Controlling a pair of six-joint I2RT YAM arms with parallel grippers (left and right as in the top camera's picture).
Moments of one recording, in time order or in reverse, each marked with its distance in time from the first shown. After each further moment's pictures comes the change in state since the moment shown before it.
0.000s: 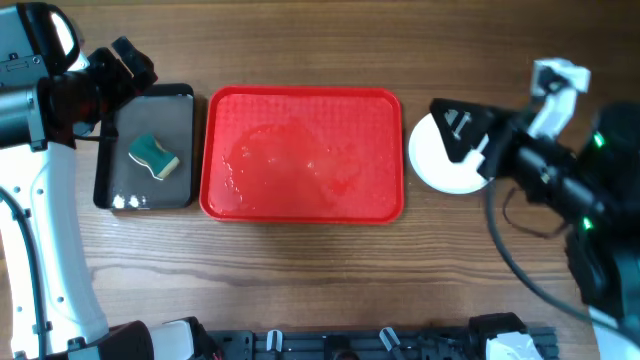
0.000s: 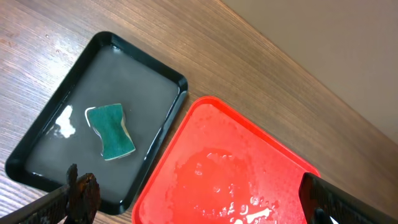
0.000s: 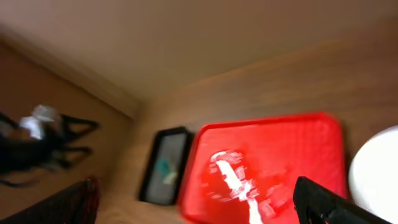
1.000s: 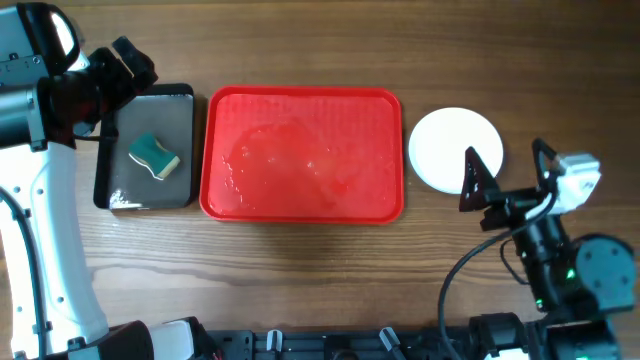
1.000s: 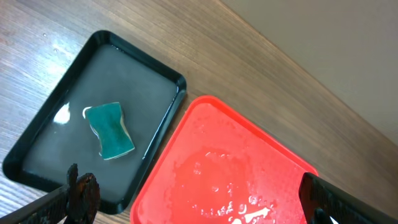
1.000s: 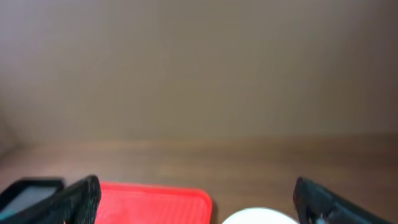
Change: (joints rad) left arm 0.000 0.000 0.000 -0.001 0.005 -0.003; right arm -0.015 -0.543 -0.695 0.538 0.374 -0.428
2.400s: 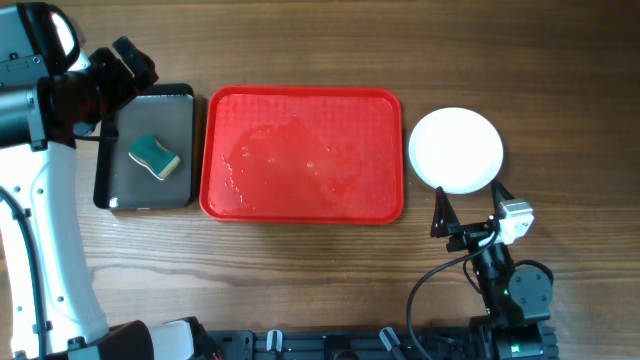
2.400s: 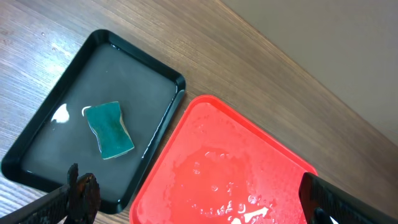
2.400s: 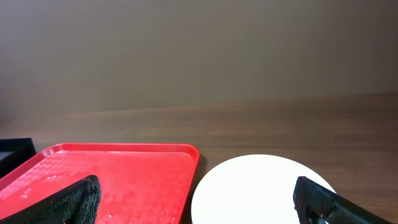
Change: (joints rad) left arm 0.000 0.001 0.000 0.000 0.004 0.000; right arm -0.008 -0.402 -0.662 0.275 -0.005 0.000
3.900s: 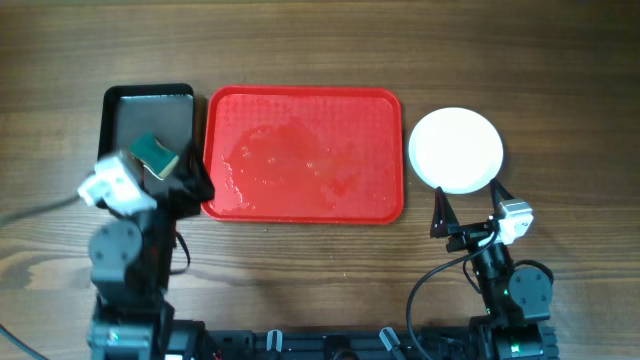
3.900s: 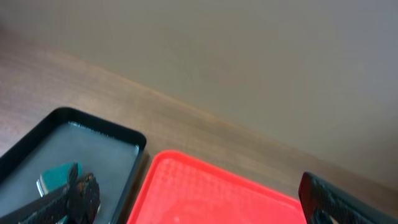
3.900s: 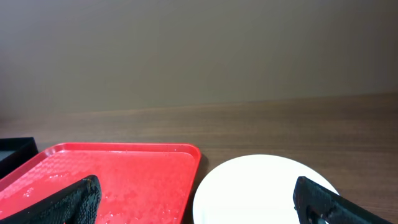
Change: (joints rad) left arm -0.256 -1.025 -1.234 0.948 -0.237 0.000; right arm 0.000 0.000 0.000 0.000 -0.007 0.000
